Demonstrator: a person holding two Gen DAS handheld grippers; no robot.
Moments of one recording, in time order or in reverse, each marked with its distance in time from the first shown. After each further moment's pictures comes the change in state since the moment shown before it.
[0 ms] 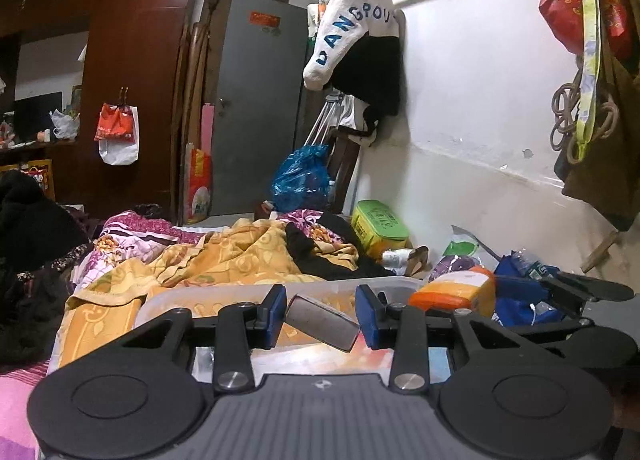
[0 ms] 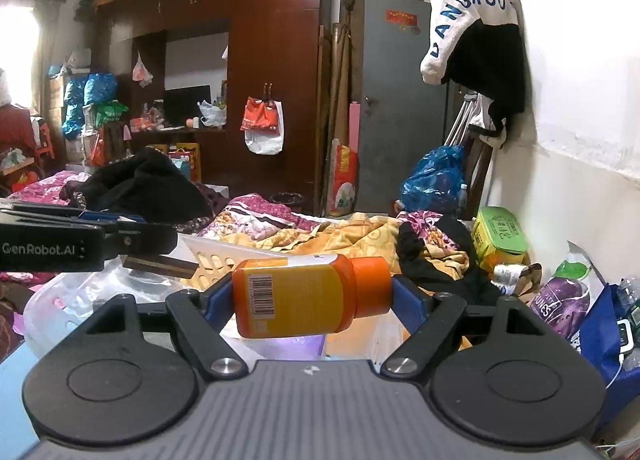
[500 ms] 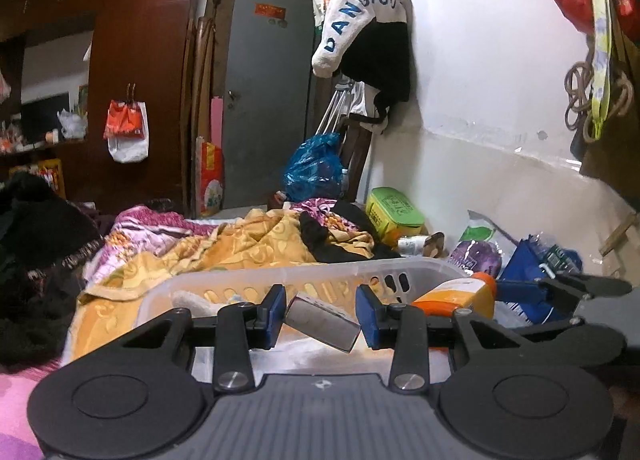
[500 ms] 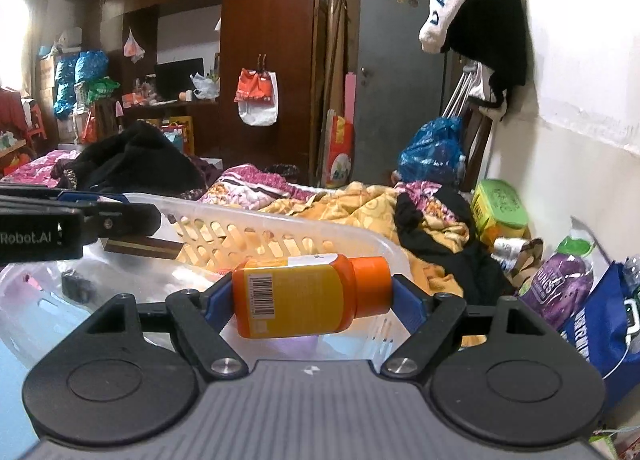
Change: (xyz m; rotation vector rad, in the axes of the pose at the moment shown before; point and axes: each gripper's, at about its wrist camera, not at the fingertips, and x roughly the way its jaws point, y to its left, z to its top) left arm 0.012 -0.004 -0.008 0.045 0.024 0.049; right arm 0.018 -0.004 -0.005 0.025 0.089 0.002
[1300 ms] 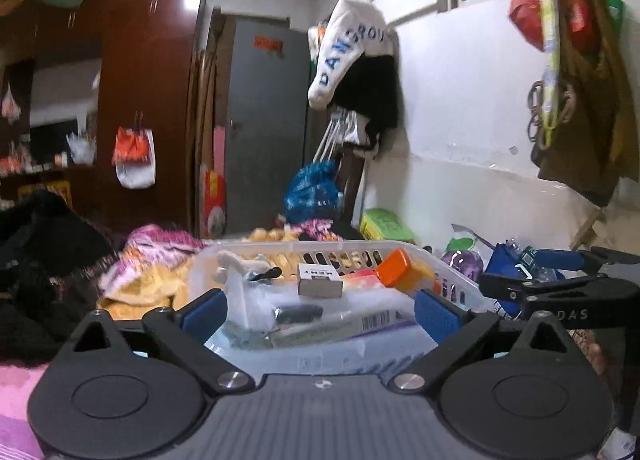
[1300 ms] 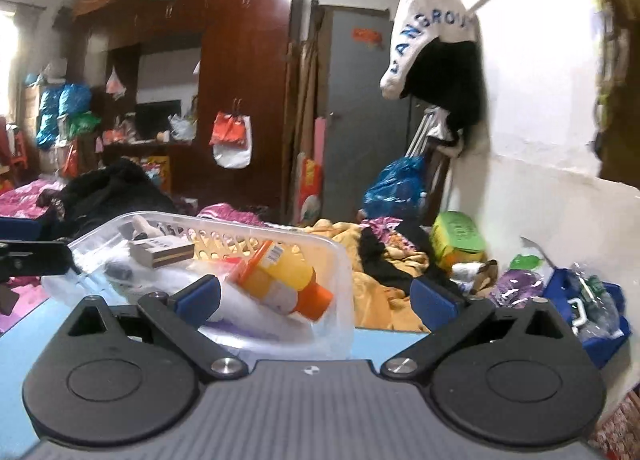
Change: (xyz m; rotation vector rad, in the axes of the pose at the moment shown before) left arm -0.113 -0.002 -0.048 0.011 -0.099 0.000; right arm -0.101 0.012 -0.036 -0.014 -0.143 -0.119
